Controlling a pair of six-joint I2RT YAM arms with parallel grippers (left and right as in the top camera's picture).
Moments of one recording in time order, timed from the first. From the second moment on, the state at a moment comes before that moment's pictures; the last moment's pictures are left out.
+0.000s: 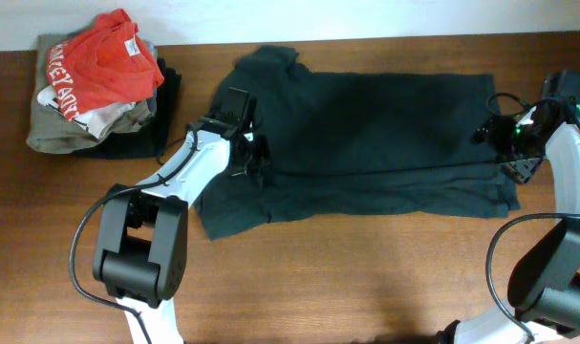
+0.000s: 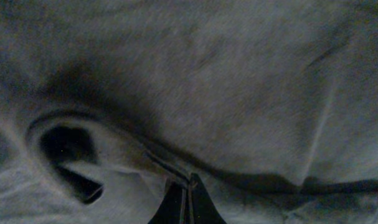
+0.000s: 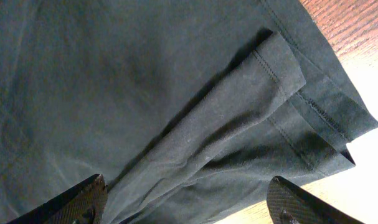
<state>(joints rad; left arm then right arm) -0.32 2.03 1.42 -0.63 0.14 -0.49 -0.40 1.80 1.48 -0.98 -0.19 0.41</state>
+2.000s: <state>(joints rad) -0.23 2.18 1.59 -0.77 0.11 -0.45 -0.38 1.80 1.41 -0.94 -0.16 0.41</state>
